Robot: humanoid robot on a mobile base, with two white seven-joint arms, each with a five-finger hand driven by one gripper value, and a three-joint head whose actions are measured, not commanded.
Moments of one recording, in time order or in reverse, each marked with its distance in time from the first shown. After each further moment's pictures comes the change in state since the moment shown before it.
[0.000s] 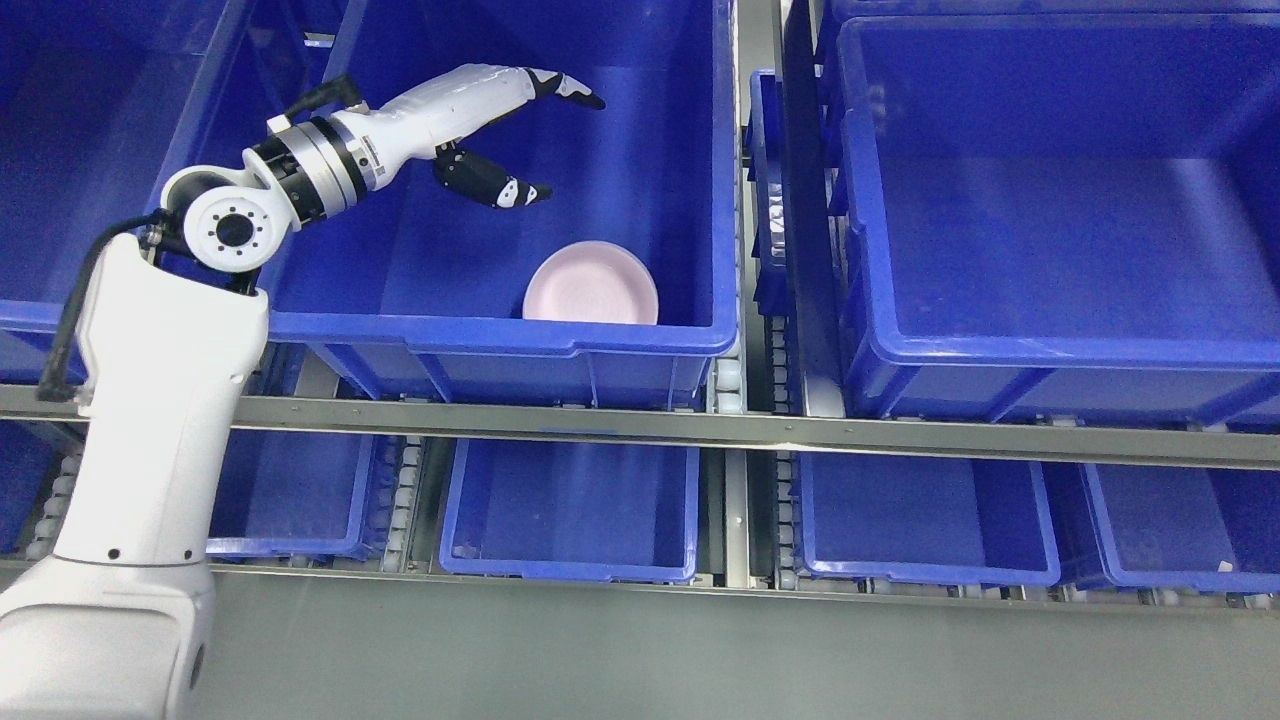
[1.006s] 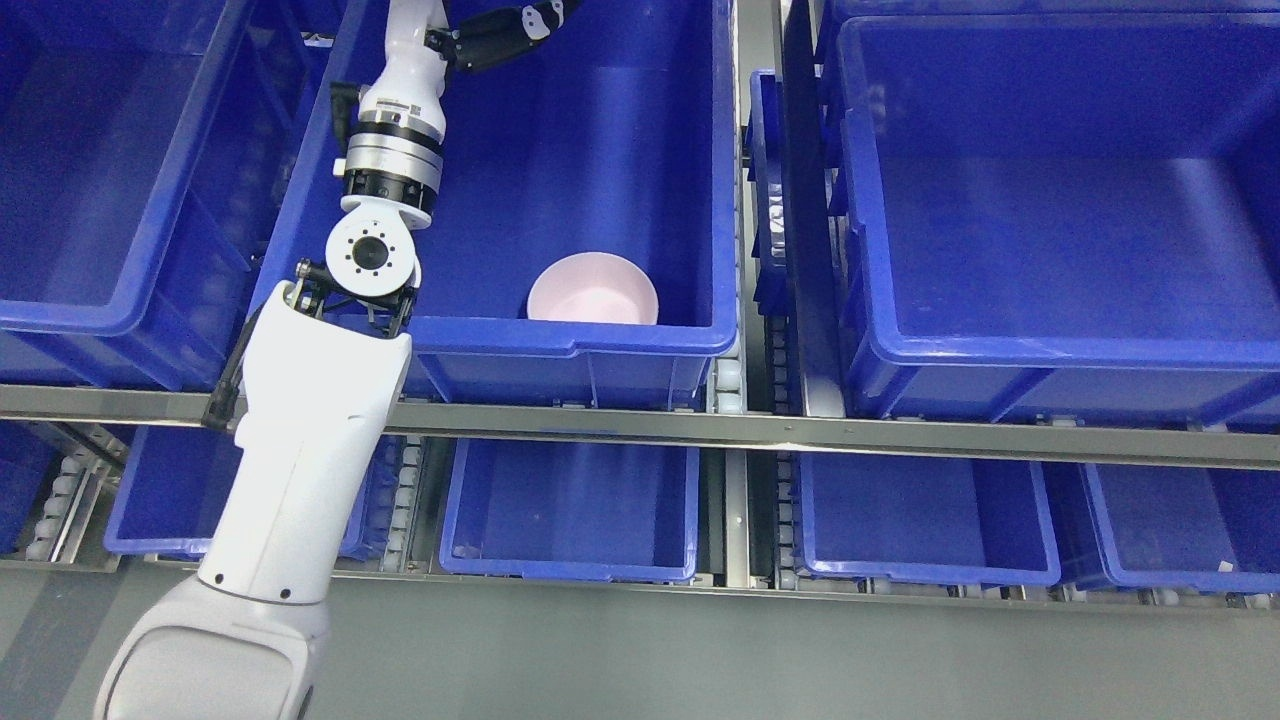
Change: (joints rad) left arm 0.073 -0.195 -0.077 -0.075 0.486 0.402 0.922; right arm 0.000 0.000 0.000 0.000 0.000 0.000 0.000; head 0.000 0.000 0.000
